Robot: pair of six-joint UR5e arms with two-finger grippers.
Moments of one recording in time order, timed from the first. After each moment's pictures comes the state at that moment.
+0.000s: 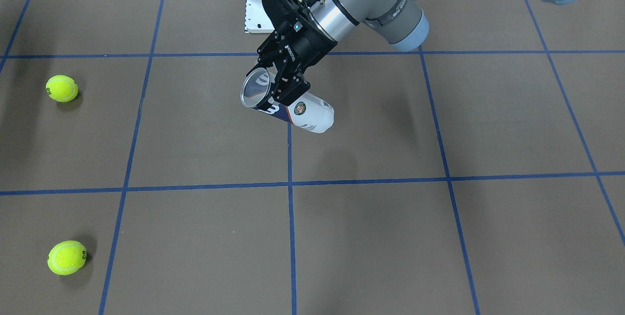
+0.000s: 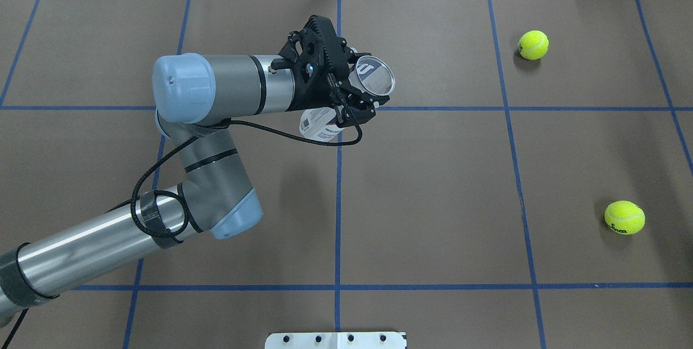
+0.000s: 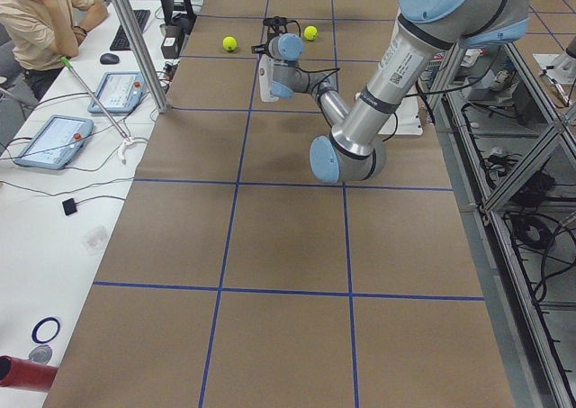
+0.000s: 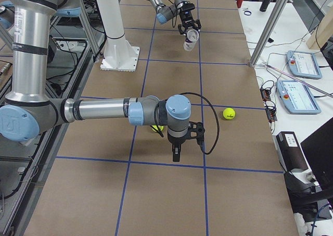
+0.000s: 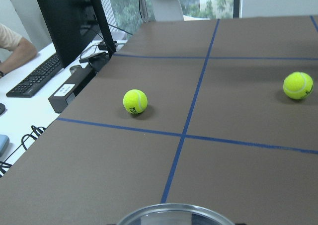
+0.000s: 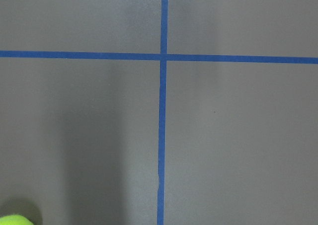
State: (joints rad) left arm -0.59 -2.32 -1.44 -2.80 -1.73 -0.22; right arm 1.55 -1.72 1.81 -1.61 2.30 0.05
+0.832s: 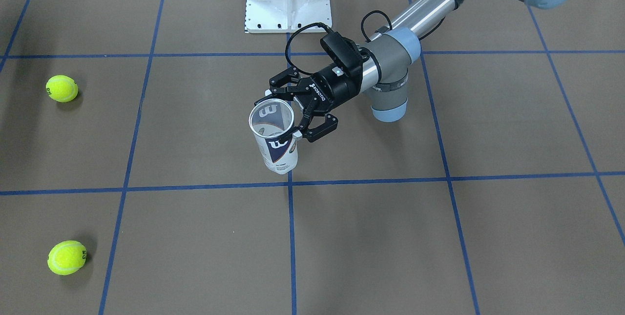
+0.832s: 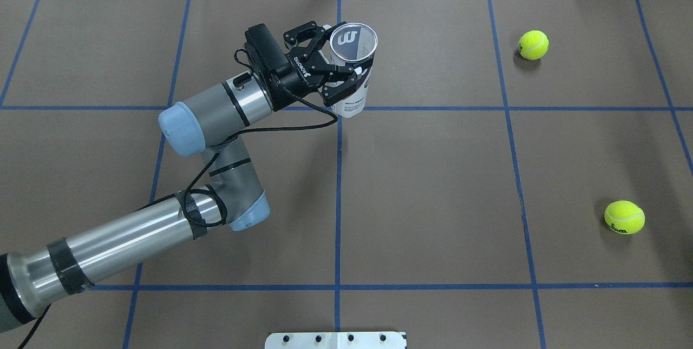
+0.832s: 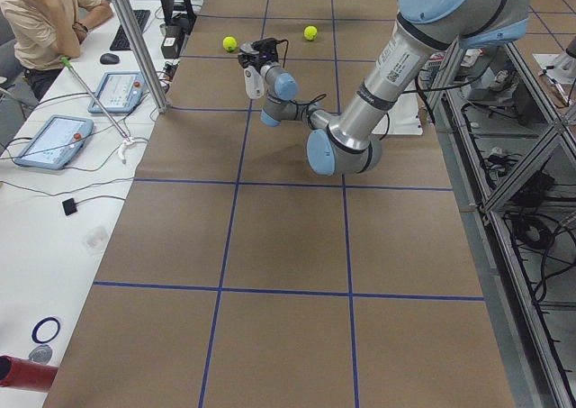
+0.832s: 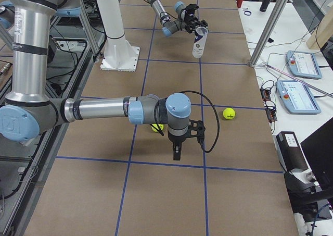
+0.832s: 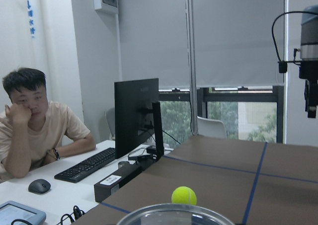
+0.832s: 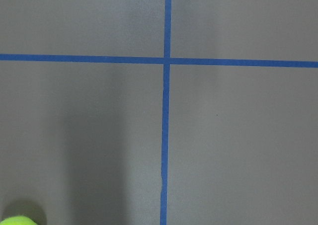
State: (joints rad) left arm -0.55 -2.40 -1.04 -3.54 -1.40 -0.38; right arm 1.55 -1.72 1.82 -1.61 2.30 0.05
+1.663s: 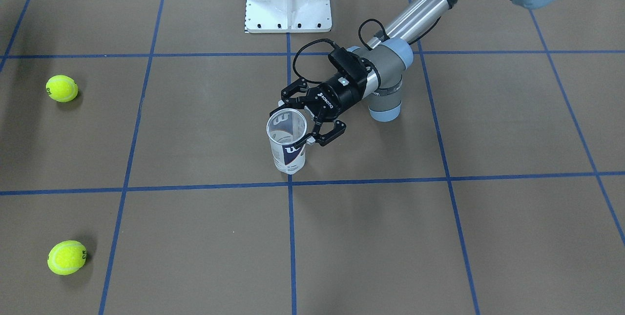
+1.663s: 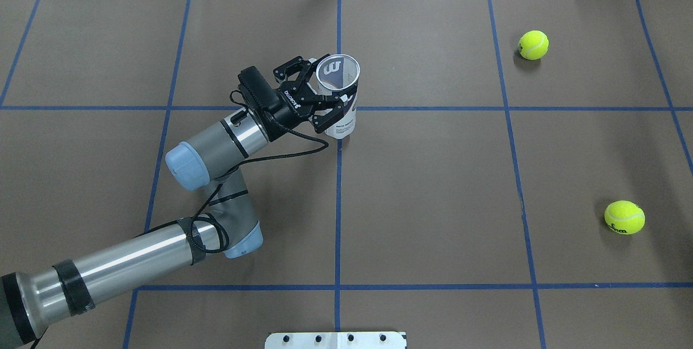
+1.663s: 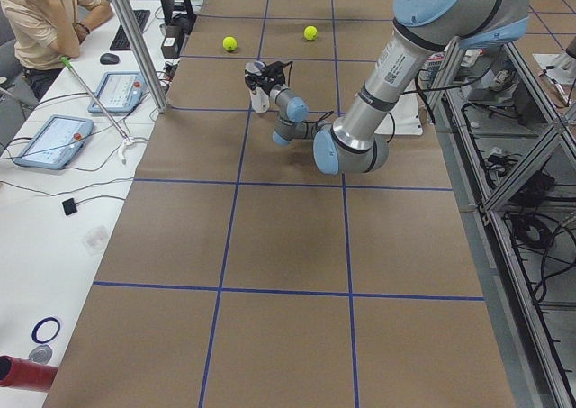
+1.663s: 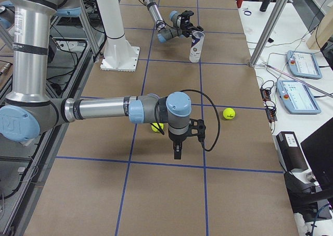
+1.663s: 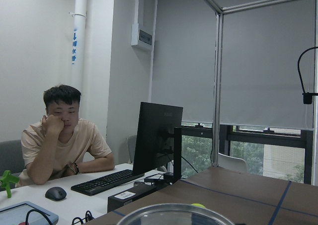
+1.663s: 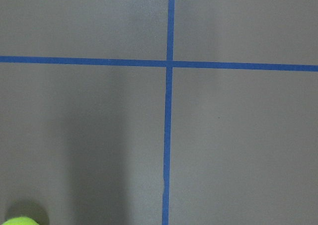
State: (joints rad) left arm -0.49 -2.37 -0.94 -3.61 -1.31 -0.37; right arm 1.55 -1.71 1.83 -1.61 2.30 0.05
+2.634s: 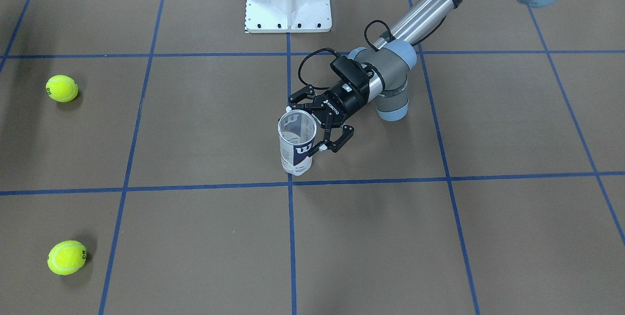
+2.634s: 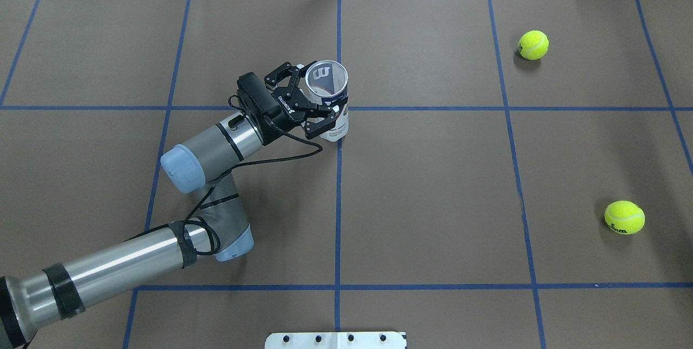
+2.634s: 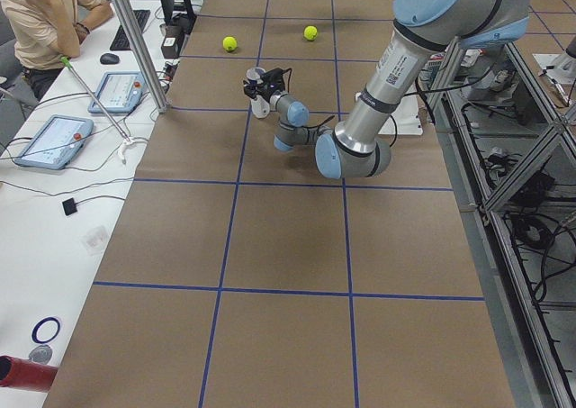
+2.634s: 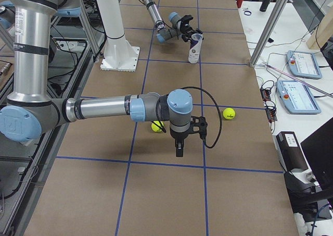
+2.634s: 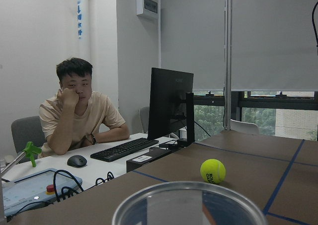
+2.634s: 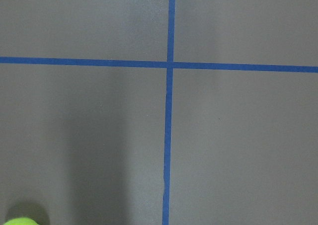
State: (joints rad) left arm -0.49 -2.34 -0.96 -3.55 -1.31 -0.35; right arm 1.55 -1.69 1.85 -1.61 2.33 0.05
